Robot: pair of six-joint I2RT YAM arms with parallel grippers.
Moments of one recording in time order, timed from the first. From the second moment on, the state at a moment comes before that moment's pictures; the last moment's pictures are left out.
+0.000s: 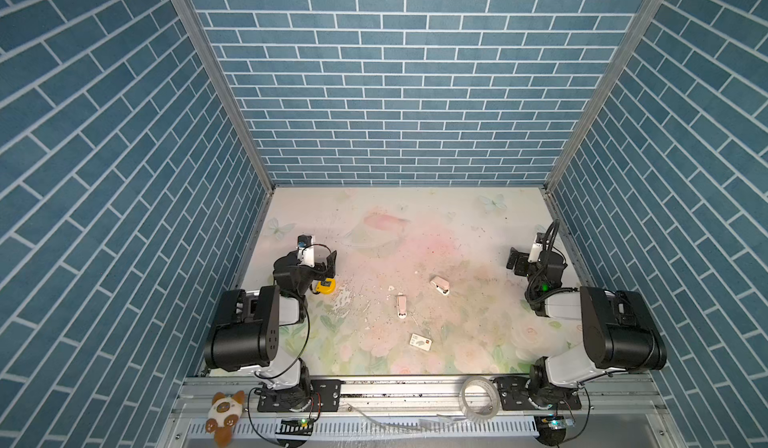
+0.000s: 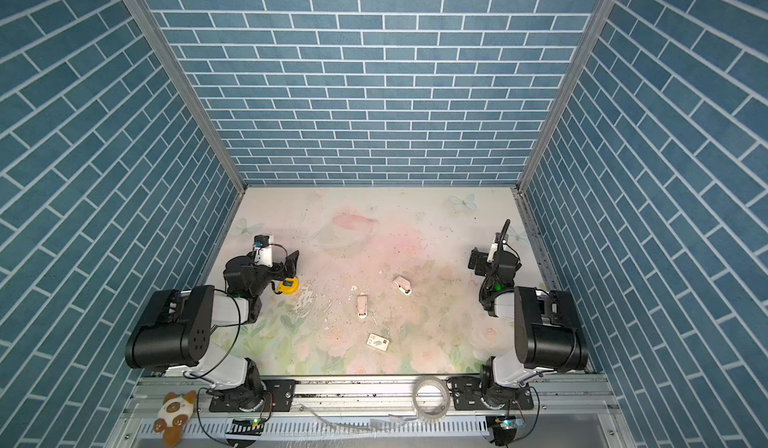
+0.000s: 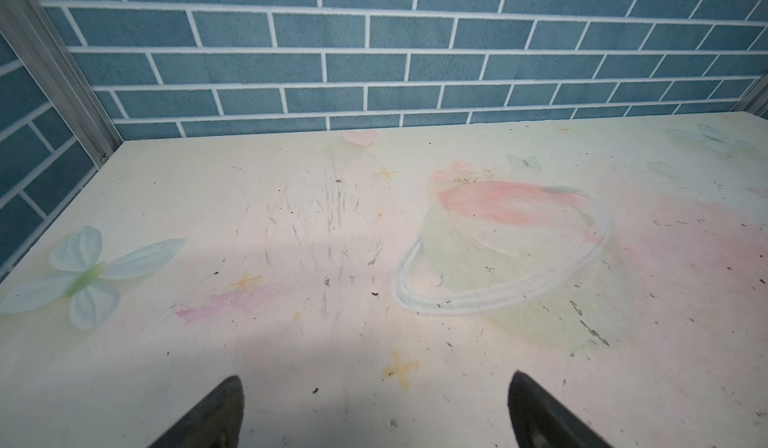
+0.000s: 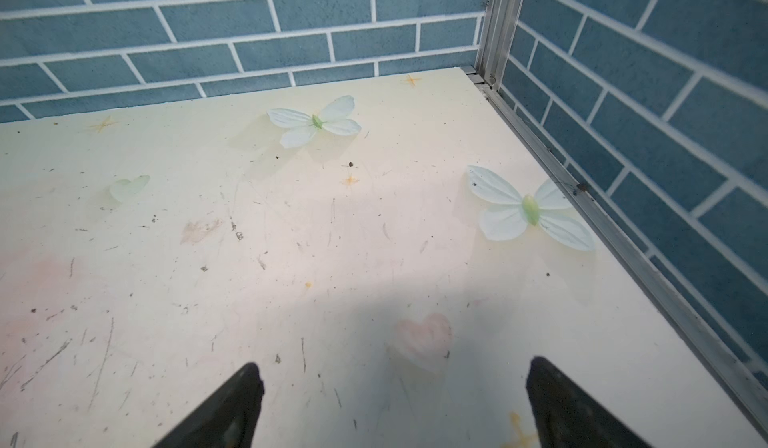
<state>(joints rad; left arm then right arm) 0.11 1.56 0.32 0.93 0.34 0.05 -0.04 1.53 0.38 0.75 0.05 0.05</state>
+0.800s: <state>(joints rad) 0.11 1.56 0.33 0.92 0.34 0.05 -0.04 1.53 0.38 0.75 0.05 0.05</state>
